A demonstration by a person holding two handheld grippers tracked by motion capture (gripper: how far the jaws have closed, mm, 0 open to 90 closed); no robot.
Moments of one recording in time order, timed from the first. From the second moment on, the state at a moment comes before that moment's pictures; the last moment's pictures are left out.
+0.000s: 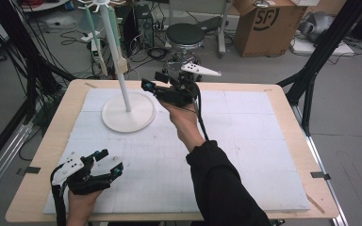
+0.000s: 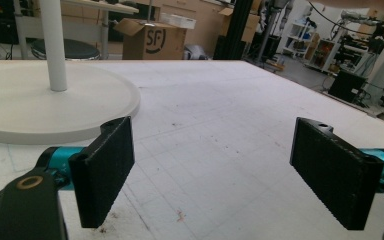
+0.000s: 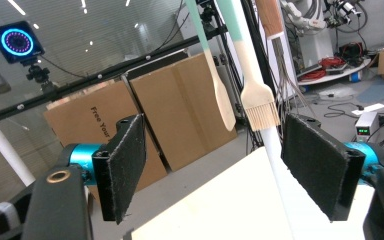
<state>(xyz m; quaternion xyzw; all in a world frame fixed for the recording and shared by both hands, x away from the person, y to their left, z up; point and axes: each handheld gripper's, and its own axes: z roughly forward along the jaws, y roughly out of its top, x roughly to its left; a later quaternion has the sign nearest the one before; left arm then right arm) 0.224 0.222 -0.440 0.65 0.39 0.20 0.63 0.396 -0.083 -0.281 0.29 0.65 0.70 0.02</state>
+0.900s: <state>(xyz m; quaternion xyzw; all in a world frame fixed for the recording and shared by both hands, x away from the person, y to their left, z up) 0.225 0.212 -0.441 0.67 0.38 0.20 0.61 0.322 -0.160 -0.326 0.29 0.68 0.67 0.07</state>
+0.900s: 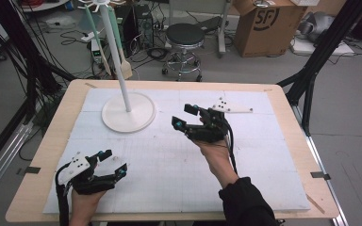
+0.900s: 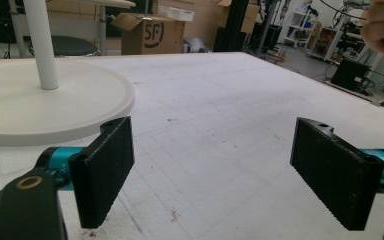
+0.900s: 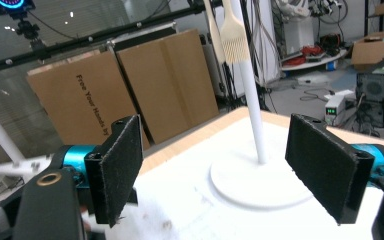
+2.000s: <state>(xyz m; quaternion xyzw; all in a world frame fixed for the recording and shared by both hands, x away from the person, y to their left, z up) 0.223 0.211 -0.440 0.67 0.37 0.20 0.61 0.284 -0.199 -0.366 0.29 0.71 0.63 0.08</state>
